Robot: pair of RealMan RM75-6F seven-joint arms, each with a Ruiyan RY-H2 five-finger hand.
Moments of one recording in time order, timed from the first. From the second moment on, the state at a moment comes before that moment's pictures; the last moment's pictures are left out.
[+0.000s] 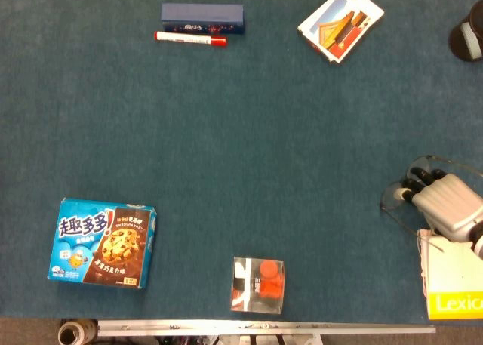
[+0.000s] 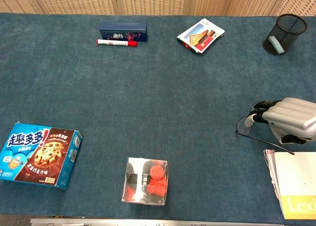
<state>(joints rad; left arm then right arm) 0.02 -1.05 -0.12 -1.60 1.45 1.65 -0.10 0.58 -1.10 -0.24 -1.94 -1.16 0.88 -0.68</state>
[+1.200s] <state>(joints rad) 0.02 -1.04 -0.12 -1.60 1.45 1.65 -0.11 0.57 -1.13 -0.22 -1.89 -1.16 0.85 -0.64</state>
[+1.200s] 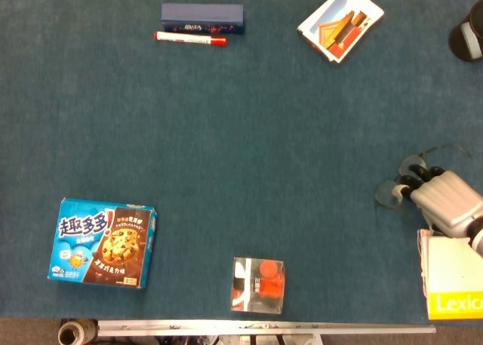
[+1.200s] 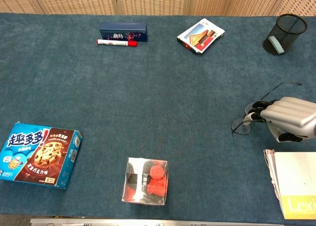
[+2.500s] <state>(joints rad) 0.01 -1.04 -0.11 -1.60 1.46 1.64 -0.10 0.31 -0.97 -0.17 -1.93 -1.89 1.48 -0.27</state>
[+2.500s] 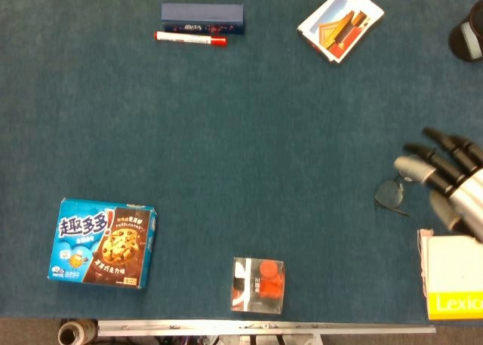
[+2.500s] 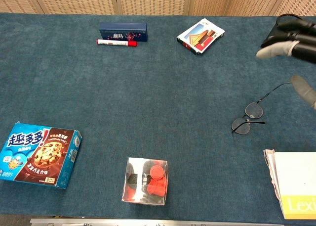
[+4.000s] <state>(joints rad) 0.01 -1.05 -0.11 -1.61 1.46 1.64 -0.09 0.29 -1.22 0.04 -1.35 -1.66 1.44 -0.15</state>
